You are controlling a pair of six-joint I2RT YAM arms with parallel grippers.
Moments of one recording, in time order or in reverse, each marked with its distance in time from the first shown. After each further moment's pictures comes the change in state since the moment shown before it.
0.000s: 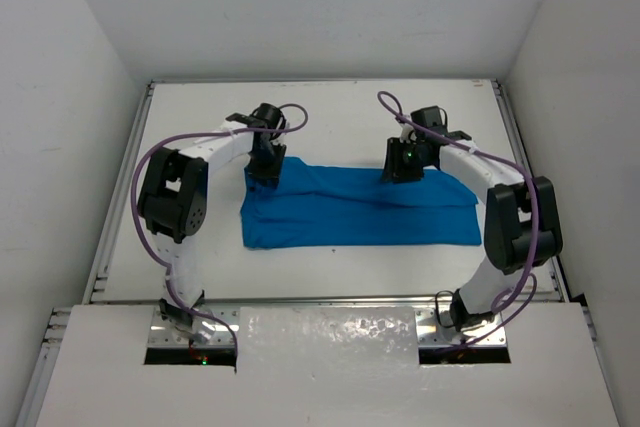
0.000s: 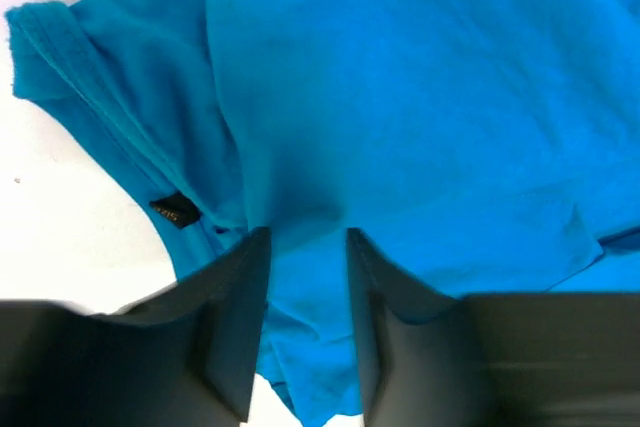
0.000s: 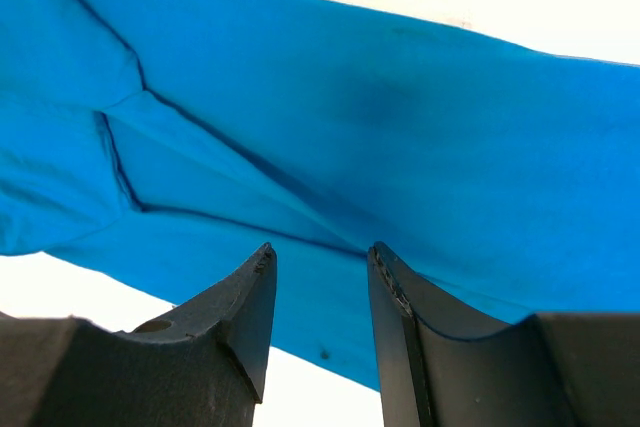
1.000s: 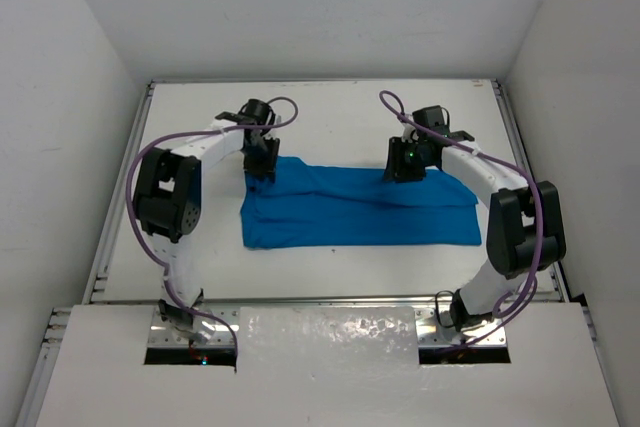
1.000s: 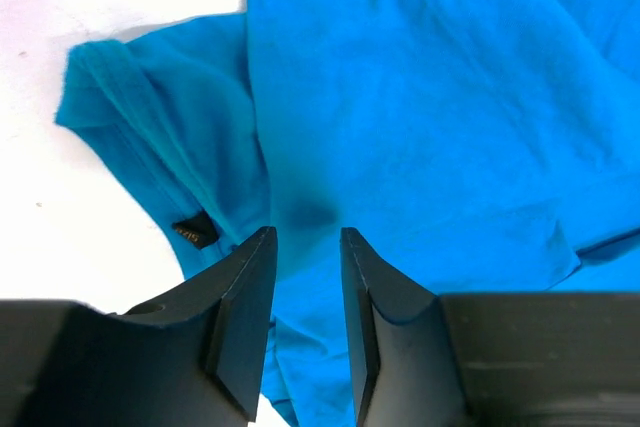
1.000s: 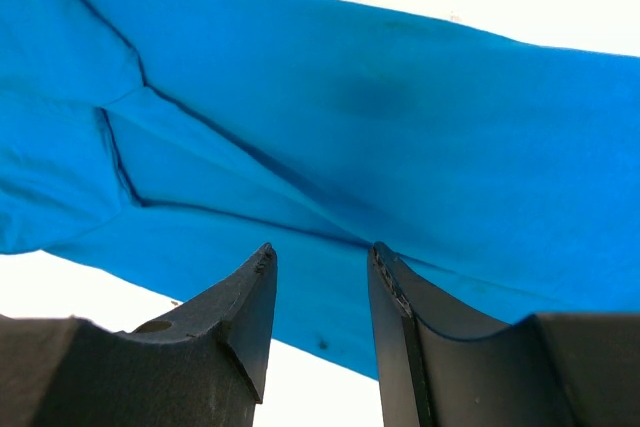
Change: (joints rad) left arm 0.060 -0.017 -0.013 0.059 0.074 -0.008; right arm 0.000 -0.037 -0.004 -0.022 0.021 0.000
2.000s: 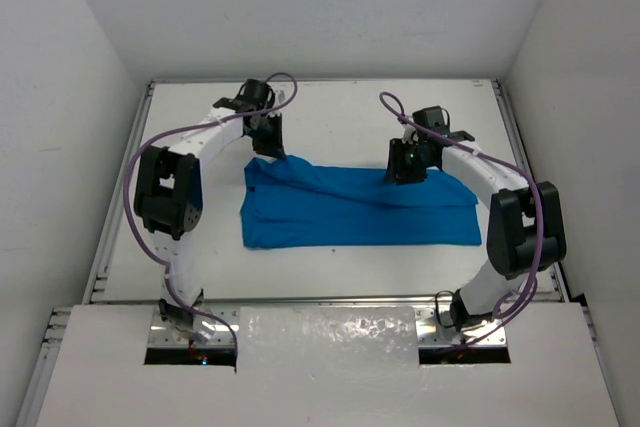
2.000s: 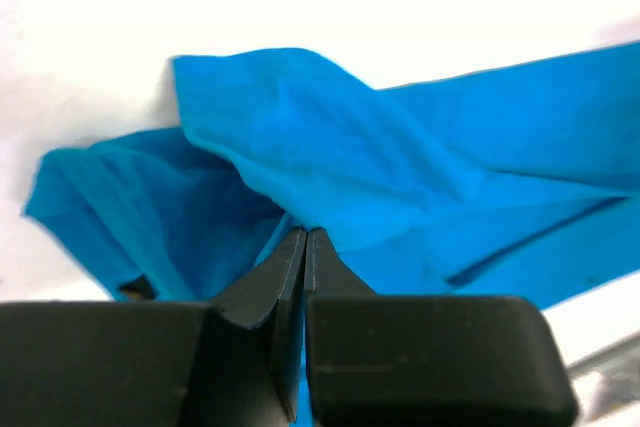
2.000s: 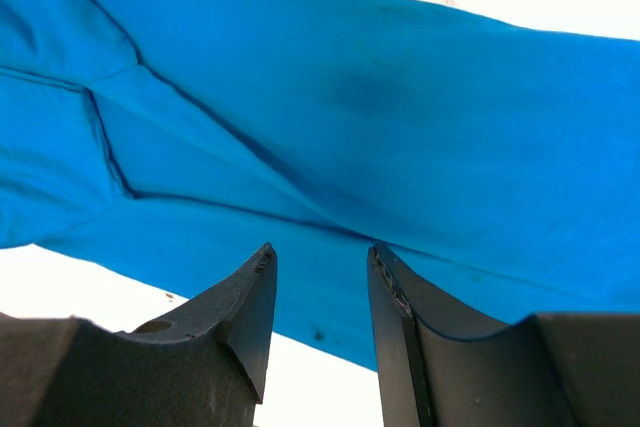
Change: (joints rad) left arm 0.010 0.031 0.144 0.037 0.117 -0.081; right arm 0.000 -0.003 0.001 -0.025 0.008 -0.007
